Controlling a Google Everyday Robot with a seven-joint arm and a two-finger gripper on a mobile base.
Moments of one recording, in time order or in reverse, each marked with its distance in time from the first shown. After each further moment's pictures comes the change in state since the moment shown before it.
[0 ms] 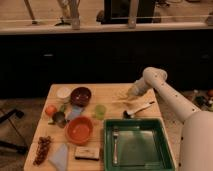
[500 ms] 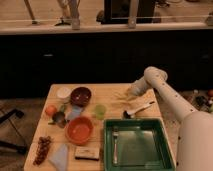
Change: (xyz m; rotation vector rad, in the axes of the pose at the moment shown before) arm -0.012 0.002 0.001 -0.028 -0.096 -0.007
